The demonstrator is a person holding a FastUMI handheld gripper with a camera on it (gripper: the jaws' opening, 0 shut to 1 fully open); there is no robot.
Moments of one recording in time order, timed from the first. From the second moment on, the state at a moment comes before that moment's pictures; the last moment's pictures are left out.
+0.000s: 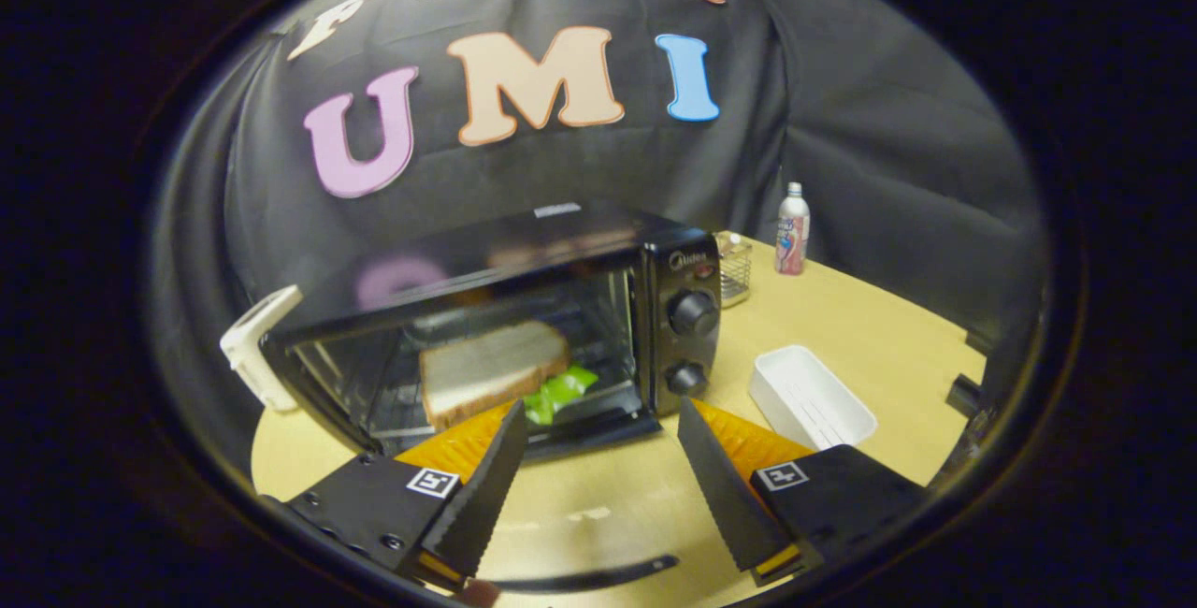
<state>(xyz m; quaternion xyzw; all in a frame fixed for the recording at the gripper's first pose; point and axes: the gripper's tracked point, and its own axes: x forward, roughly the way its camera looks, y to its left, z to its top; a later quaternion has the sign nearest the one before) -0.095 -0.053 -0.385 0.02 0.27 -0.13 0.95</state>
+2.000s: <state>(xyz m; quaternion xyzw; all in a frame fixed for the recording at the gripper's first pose) -0.201 0.008 -0.447 -0.07 0.41 -0.02 0.91</state>
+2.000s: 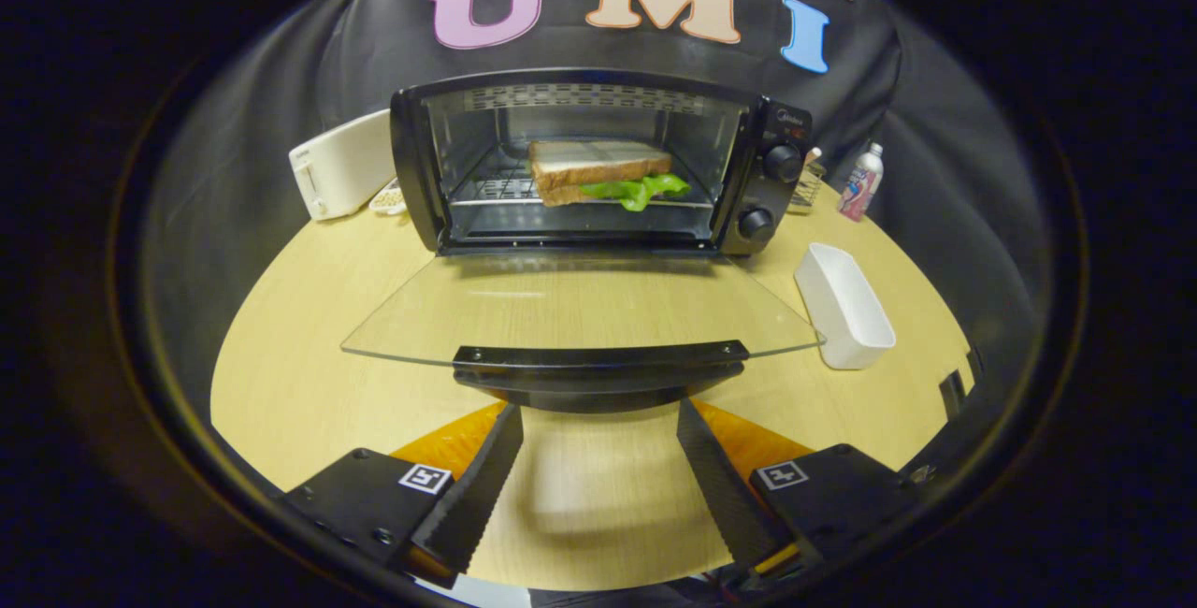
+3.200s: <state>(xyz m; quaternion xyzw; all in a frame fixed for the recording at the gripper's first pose) -0.100 0.055 -0.372 -0.05 0.30 0.02 0.95</state>
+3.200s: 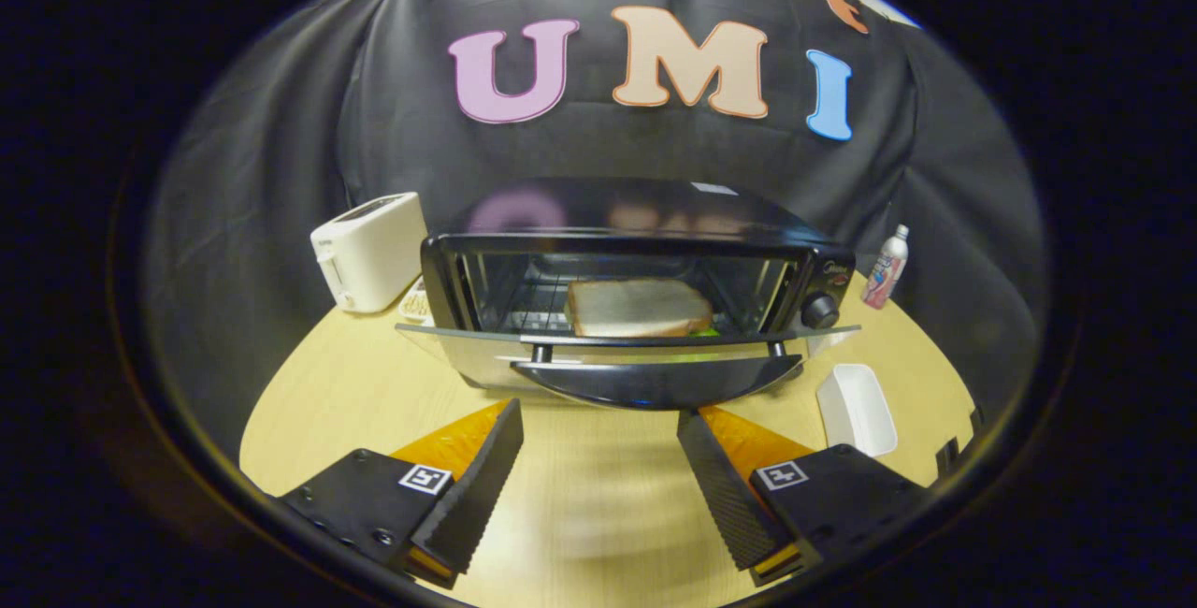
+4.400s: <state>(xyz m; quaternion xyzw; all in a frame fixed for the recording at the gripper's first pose) -0.034 0.038 -0.171 -0.03 0.12 0.01 0.99</state>
